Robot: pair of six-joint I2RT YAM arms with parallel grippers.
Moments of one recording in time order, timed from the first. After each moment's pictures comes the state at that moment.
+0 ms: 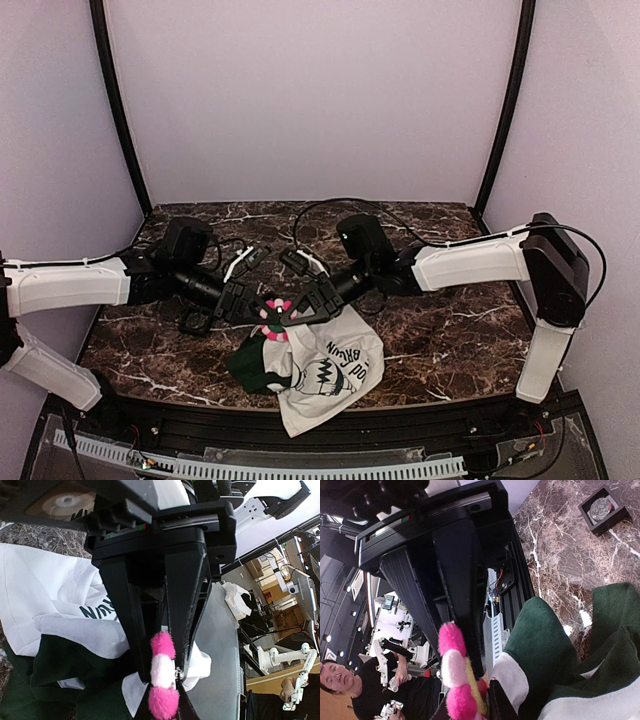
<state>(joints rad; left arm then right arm) -0.73 1.34 0.82 -0.09 0.93 -0.33 0.91 1.84 1.18 0.15 -1.09 0.63</state>
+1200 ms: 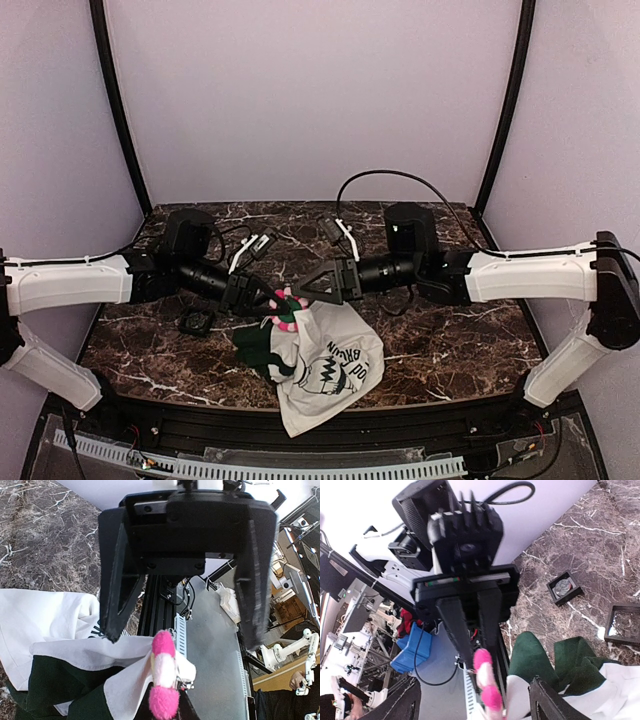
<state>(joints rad) -0.75 1.35 0.85 0.01 0.93 -0.31 0.92 1.51 0.97 0.31 -0.70 0.63</state>
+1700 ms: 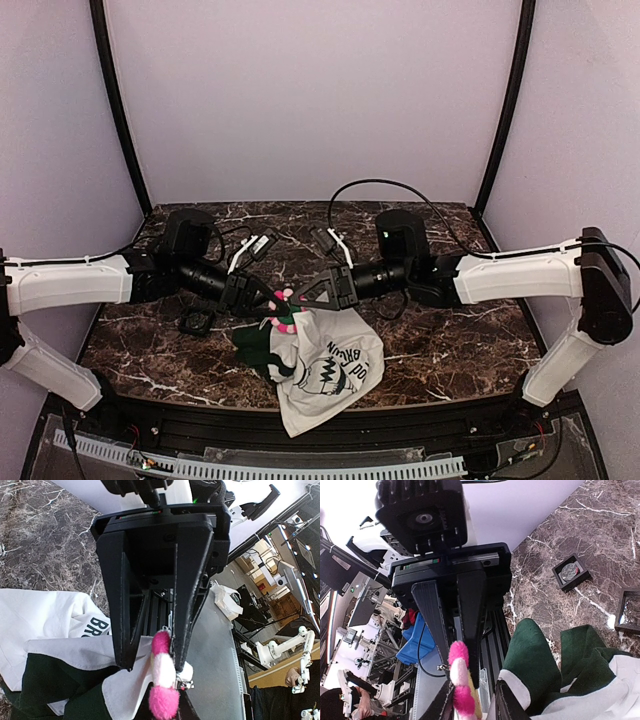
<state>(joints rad) -0.75 1.35 0.85 0.01 0.97 -0.31 0.92 1.58 0.97 0.34 -0.77 0.65</state>
